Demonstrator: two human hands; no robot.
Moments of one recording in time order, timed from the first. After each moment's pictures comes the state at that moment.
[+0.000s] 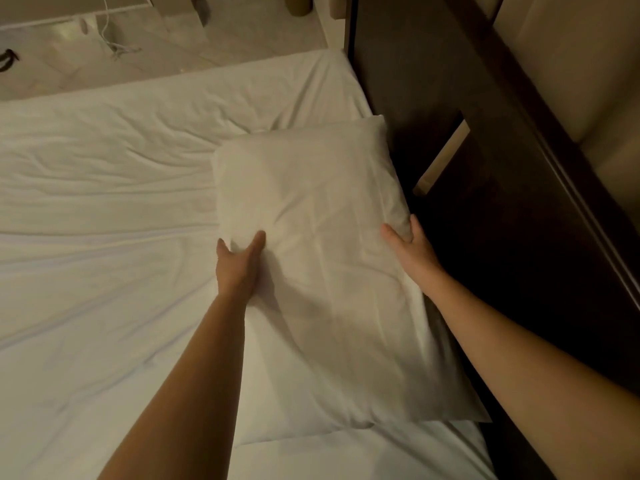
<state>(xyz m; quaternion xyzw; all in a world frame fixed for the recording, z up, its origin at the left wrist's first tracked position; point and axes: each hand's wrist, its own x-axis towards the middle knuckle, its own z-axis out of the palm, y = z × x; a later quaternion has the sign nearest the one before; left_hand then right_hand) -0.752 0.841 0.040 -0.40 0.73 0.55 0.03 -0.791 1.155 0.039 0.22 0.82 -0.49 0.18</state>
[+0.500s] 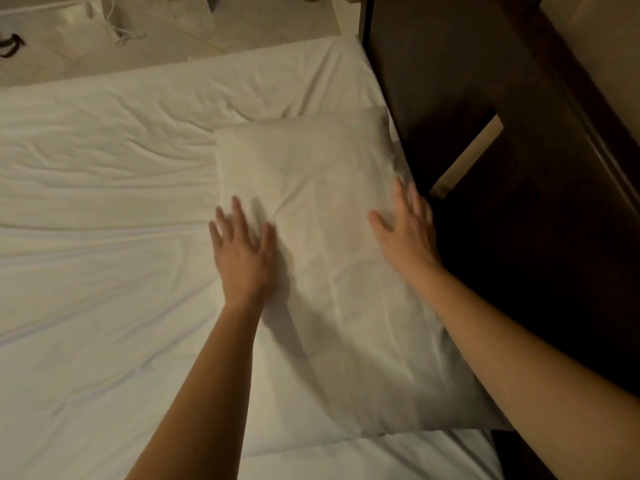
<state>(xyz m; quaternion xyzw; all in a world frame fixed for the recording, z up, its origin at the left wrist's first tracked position) -0.778 0.846 0.030 -0.22 0.93 0.29 -0.05 -0.838 1.111 0.043 0.05 0.96 -0.28 0.04</state>
